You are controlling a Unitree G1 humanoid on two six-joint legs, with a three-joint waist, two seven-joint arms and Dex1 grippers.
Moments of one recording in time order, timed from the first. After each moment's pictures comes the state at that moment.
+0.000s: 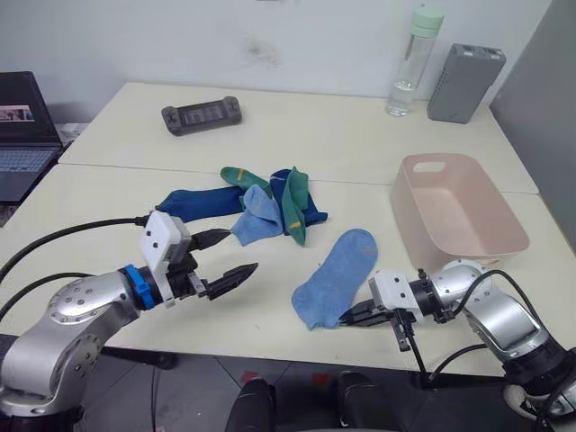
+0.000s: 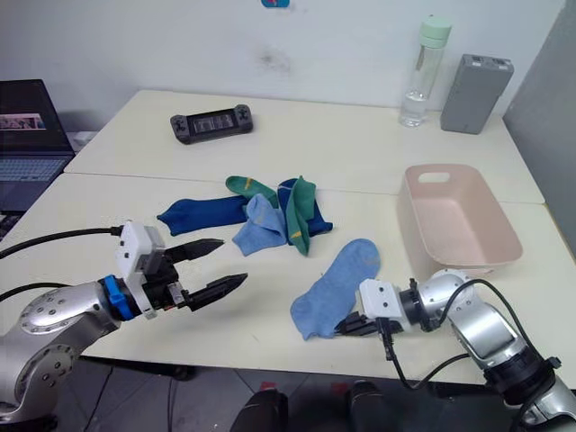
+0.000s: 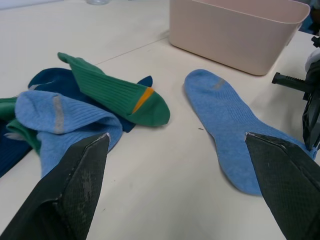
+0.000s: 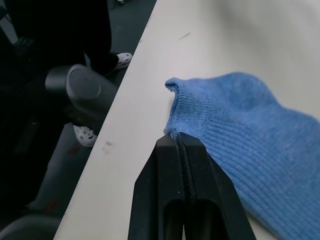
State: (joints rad) left arm -0.01 0.77 0.23 -0.53 -0.68 0.60 -0.78; right arm -0.29 -0.76 0.36 -0.26 0.24 0.24 1.30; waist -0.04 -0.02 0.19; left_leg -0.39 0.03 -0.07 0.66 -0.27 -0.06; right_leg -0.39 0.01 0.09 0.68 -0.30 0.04
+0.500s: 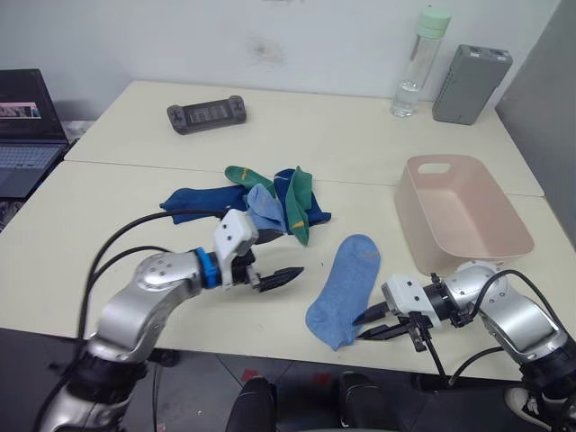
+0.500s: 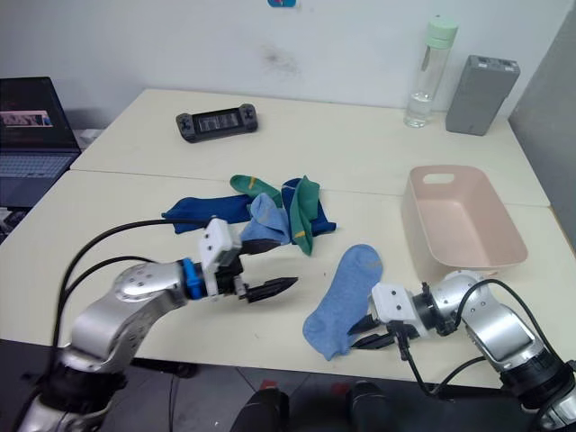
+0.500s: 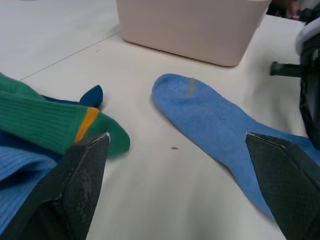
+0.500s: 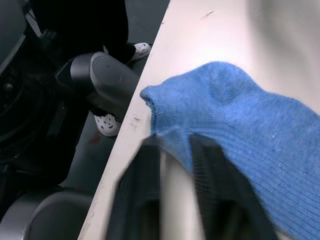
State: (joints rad) left arm -0.32 0.61 -0.15 -0.25 -0.43 0.47 -0.84; right arm -0.28 -0.82 0.32 -0.30 0.30 0.32 1.35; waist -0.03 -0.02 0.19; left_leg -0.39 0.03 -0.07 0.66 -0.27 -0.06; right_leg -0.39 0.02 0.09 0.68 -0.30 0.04
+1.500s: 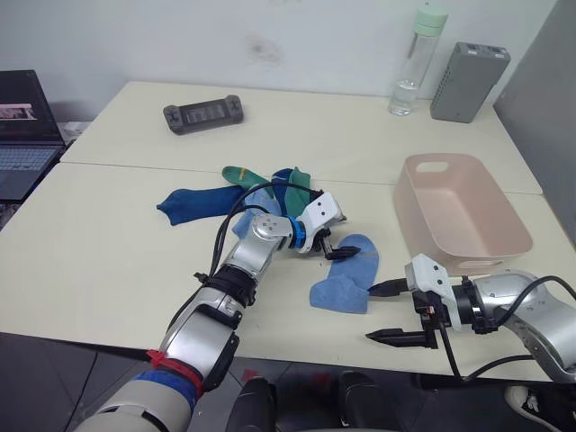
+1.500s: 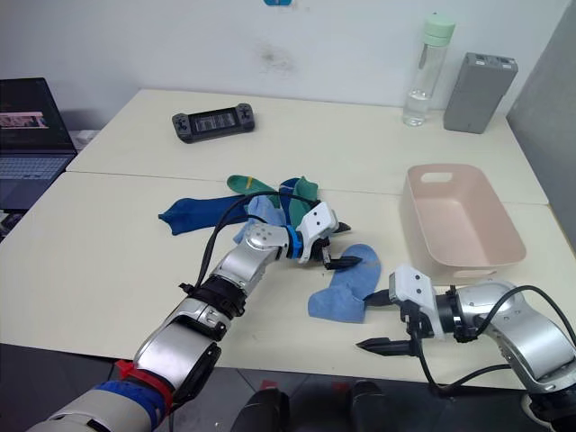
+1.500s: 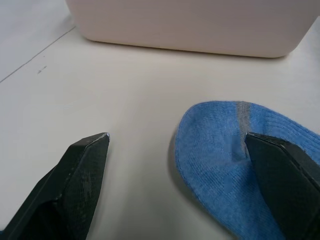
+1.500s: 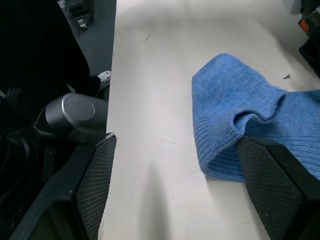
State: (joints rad) left arm -0.88 0.15 -0.32 0.79 -0.02 0.04 -0.93; right arm -0.12 -0.89 0.13 -0.50 0.46 0.57 1.15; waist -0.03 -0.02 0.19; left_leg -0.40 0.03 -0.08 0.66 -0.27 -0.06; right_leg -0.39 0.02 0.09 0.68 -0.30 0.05
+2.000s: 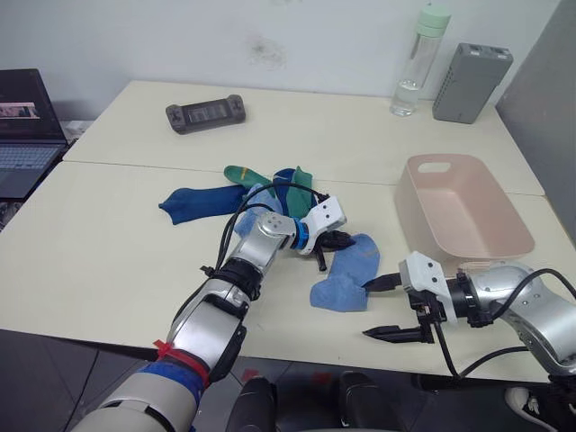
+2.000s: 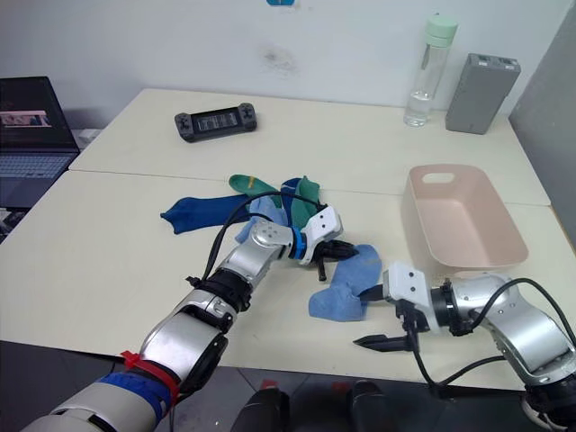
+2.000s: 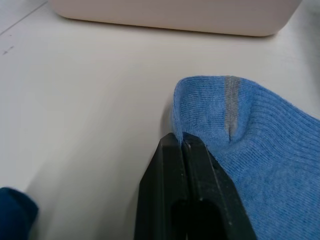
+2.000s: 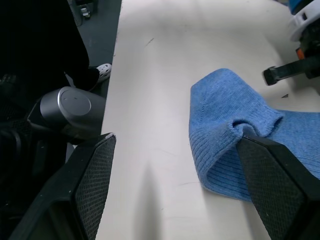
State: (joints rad) left arm -0.91 0.13 -0.29 0.84 0.00 0.04 -1.01; right arm -0.21 -0.88 0.17 -0.46 0.44 0.55 1.15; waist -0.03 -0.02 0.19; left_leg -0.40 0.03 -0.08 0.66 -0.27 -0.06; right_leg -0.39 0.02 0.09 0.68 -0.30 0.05
